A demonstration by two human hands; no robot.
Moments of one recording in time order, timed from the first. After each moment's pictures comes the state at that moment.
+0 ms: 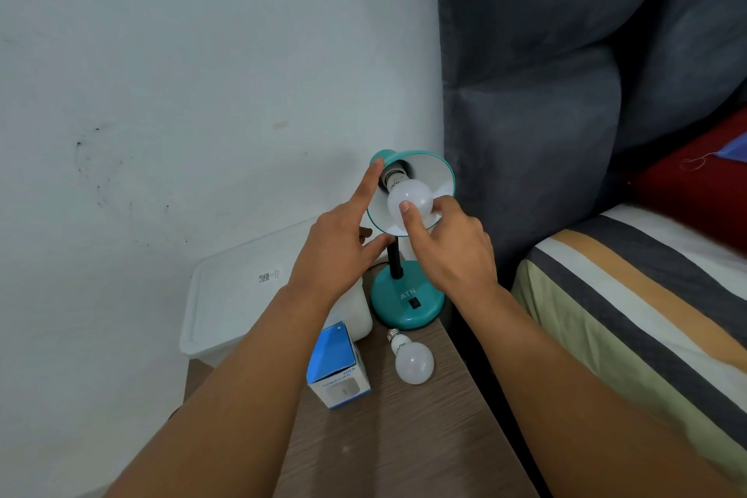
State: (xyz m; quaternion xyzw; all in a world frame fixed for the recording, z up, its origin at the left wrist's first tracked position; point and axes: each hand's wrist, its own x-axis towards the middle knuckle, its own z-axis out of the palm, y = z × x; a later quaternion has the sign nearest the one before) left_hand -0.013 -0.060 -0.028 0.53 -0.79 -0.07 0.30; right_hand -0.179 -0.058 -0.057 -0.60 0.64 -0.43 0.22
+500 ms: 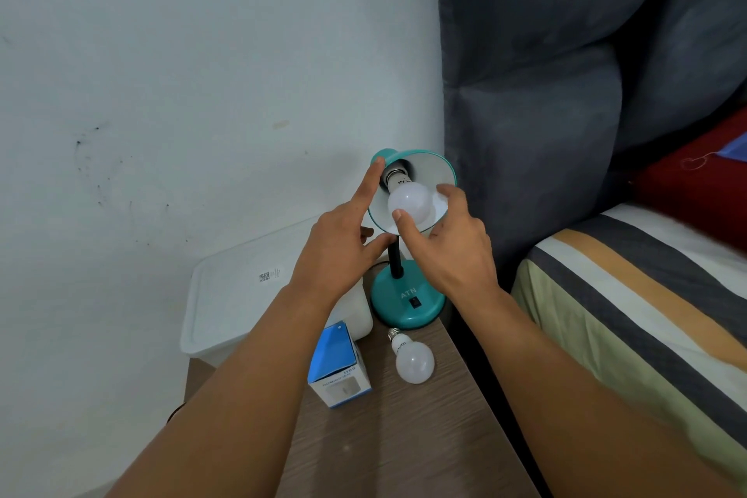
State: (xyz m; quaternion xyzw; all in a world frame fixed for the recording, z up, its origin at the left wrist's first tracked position) left_hand -0.014 -0.060 -0.029 0.54 -0.78 -0.08 0.30; right_hand -0.179 -0.057 -0.060 -0.58 0.62 -0.46 0.24
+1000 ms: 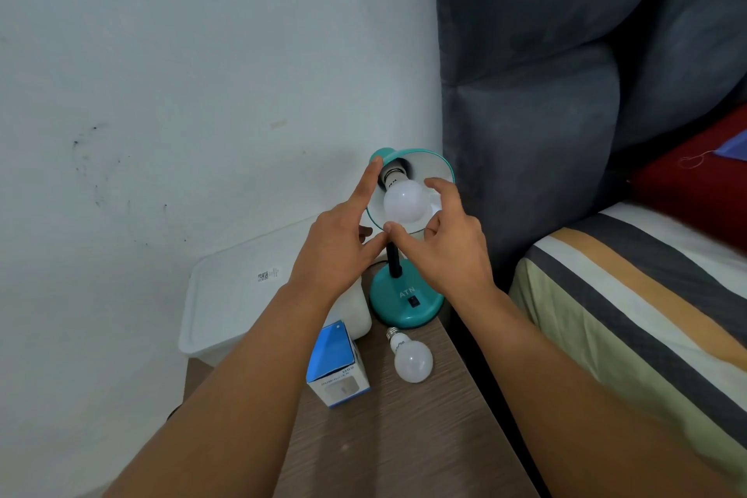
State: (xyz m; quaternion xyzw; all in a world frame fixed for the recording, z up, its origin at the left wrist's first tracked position) left_hand -0.016 -0.059 -0.028 0.54 -0.78 -0.09 0.30; right_hand -0.179 -0.057 -0.062 -0.60 0.59 -0.48 0.24
